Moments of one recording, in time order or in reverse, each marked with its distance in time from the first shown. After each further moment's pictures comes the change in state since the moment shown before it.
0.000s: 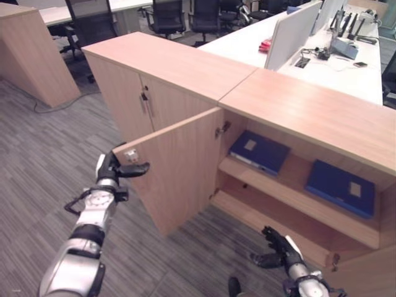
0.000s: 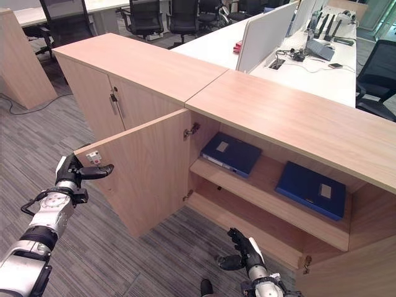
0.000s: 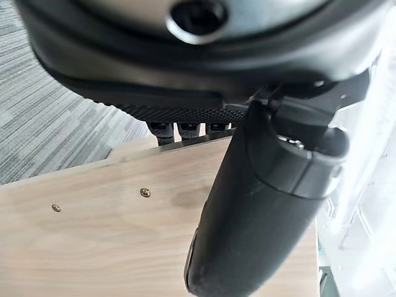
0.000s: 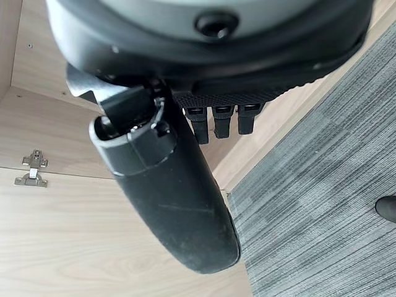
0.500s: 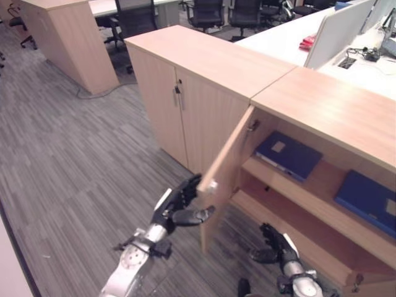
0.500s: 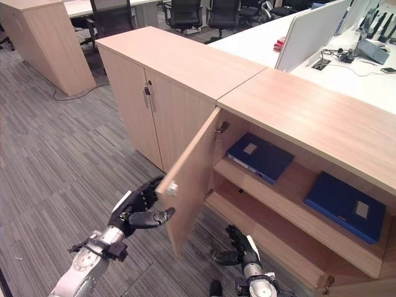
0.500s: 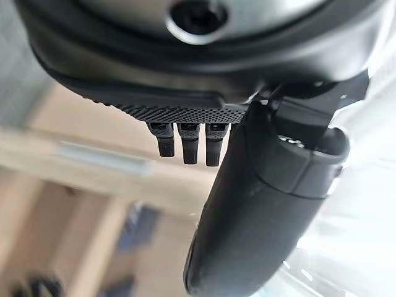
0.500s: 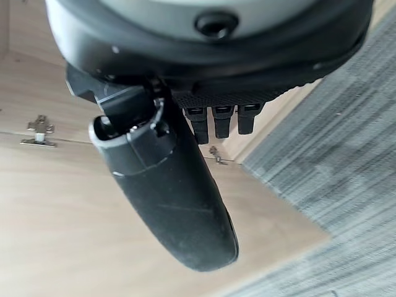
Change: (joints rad) left arm 0.635 -0.159 -0.112 -0.924 -0.062 0.013 -0.287; right arm 0.008 0.092 -0.059 0.008 -0.001 0.008 -0.013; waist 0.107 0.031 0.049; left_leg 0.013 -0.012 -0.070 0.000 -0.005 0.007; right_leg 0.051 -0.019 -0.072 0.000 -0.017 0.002
